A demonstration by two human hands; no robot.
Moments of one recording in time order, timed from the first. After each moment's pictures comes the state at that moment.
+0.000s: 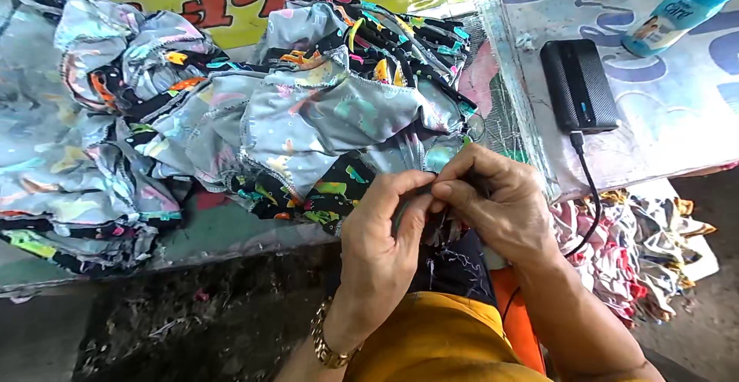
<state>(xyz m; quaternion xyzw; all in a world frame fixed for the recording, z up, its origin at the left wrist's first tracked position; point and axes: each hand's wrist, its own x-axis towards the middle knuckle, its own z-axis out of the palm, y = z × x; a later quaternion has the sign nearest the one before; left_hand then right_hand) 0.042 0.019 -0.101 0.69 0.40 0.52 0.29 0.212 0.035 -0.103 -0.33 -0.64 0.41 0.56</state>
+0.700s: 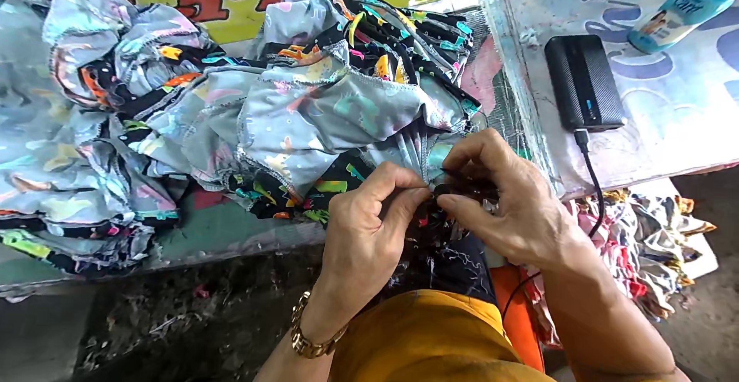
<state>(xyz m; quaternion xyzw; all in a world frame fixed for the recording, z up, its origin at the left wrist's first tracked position) 0.025 0.034 -0.090 0.71 0.41 0.46 0.34 0.230 0.035 -0.090 -0.43 -0.76 0.27 0.40</state>
